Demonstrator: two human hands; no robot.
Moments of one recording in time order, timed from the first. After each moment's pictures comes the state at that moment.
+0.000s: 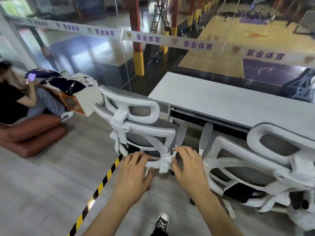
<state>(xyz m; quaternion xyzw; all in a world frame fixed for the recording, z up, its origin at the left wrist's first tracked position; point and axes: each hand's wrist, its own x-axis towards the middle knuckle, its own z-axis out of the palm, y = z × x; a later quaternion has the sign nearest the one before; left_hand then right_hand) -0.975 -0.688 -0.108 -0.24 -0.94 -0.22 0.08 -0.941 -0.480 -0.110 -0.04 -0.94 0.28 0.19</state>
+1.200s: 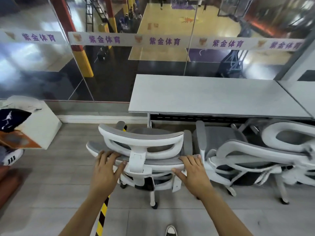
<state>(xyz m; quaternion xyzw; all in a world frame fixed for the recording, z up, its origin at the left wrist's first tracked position) -1.296 -0.811 -0.175 -0.28 -0.92 -0.28 0.01 -1.098 -0.533 -0.183 -0.22 -0.96 0.18 0.08</state>
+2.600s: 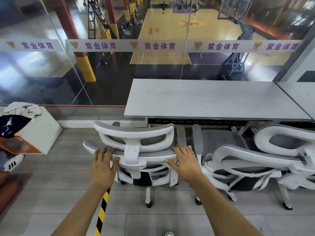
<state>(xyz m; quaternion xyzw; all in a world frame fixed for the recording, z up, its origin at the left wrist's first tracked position) -1.307 -0.766 -0.172 -0.24 -0.94 -0.26 -0.01 -1.138 -0.475 -0.182 -0.18 -0.97 0.17 0.06</state>
